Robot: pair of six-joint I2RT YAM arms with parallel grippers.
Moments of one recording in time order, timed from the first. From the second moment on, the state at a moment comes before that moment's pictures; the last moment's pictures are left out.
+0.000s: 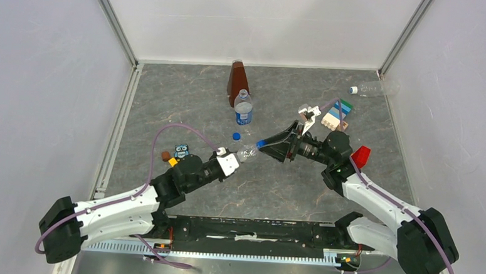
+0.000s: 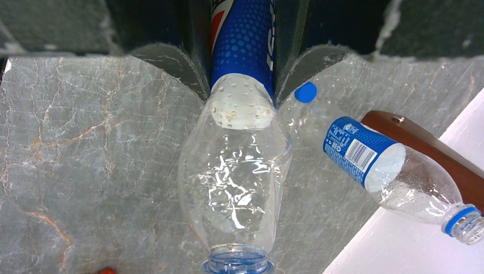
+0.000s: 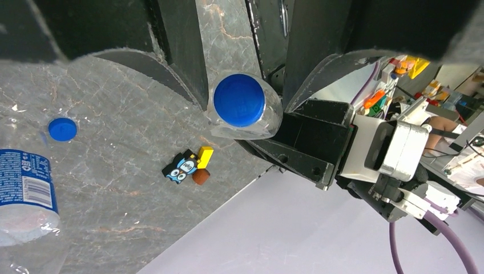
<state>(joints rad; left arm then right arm) -0.97 0.84 0.37 0.33 -0.04 0.35 0.53 1.07 0.50 0.69 -0.71 0.66</state>
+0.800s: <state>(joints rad) -0.94 0.79 0.42 0.22 0.14 0.24 0.52 1.05 0.45 0.86 -0.90 0.51</state>
